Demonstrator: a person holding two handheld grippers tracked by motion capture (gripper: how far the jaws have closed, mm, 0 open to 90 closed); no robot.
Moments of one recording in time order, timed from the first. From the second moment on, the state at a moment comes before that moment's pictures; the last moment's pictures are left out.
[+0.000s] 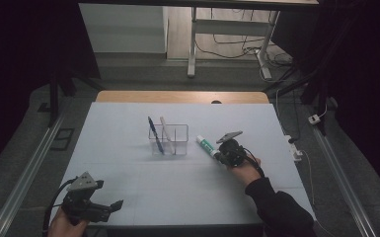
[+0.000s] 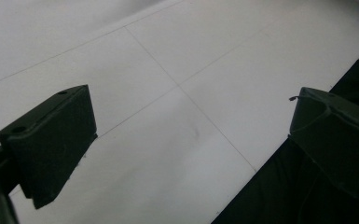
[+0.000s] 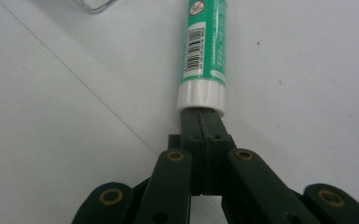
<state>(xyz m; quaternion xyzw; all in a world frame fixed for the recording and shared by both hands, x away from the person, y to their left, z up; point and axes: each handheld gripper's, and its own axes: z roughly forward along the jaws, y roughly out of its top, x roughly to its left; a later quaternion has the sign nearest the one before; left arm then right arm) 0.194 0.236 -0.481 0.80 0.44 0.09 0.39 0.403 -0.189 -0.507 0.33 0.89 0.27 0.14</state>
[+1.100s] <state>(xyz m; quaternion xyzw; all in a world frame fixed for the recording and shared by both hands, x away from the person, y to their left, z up) 0.194 0.235 -0.481 0.80 0.45 0.09 0.39 0.411 -0.197 -0.481 0.36 0.87 0.31 0.14</state>
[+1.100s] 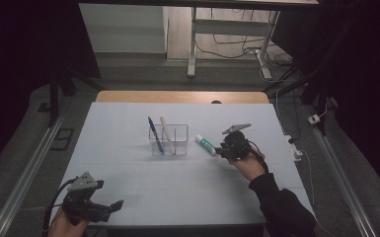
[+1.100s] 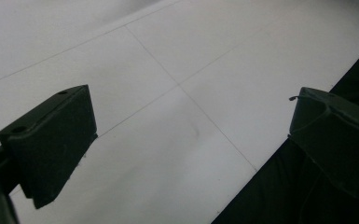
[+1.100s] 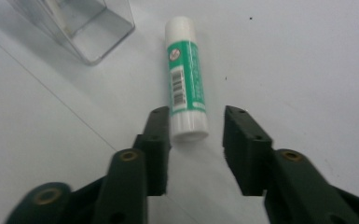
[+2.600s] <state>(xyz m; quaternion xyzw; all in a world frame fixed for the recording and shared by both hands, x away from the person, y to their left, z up) 0.194 0.236 -0.482 0.80 0.45 0.08 0.39 0.479 -0.132 -0.502 0.35 0.90 0.24 0.12</state>
